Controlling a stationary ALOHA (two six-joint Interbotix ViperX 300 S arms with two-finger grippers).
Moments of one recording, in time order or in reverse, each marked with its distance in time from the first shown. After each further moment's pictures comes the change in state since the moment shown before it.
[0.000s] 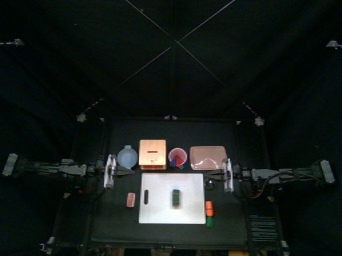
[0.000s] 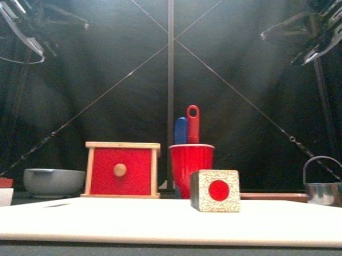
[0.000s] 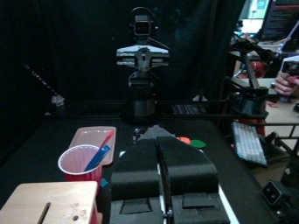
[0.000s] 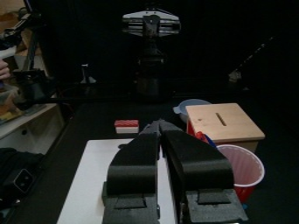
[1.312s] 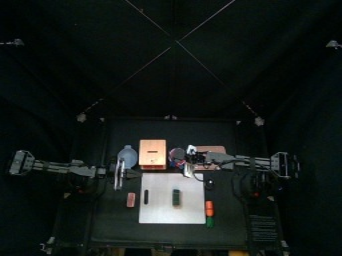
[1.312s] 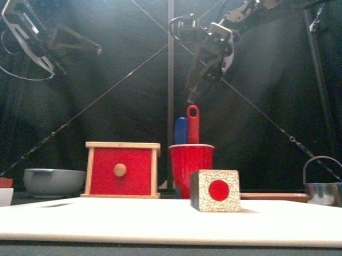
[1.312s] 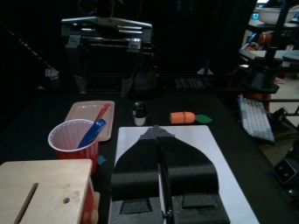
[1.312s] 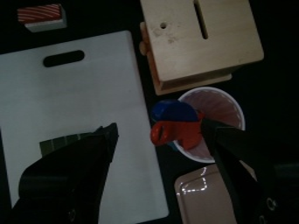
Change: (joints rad) left arm -0.006 0.224 0.017 0.002 -0.124 0.005; right arm -0.186 0.819 -0.857 -0.040 0.991 0.018
